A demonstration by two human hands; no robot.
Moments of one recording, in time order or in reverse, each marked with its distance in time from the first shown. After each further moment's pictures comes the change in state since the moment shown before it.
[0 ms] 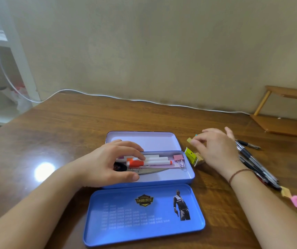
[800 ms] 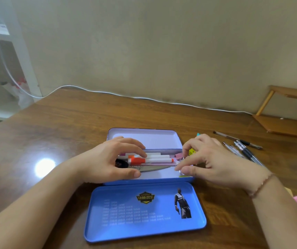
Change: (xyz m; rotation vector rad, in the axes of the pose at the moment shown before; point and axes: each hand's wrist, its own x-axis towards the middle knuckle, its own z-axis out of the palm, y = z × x) left_hand 0.001 -0.004 0.001 0.010 -0.002 -0.002; right_hand -0.021 -0.016 -0.036 0.097 -0.583 -0.424
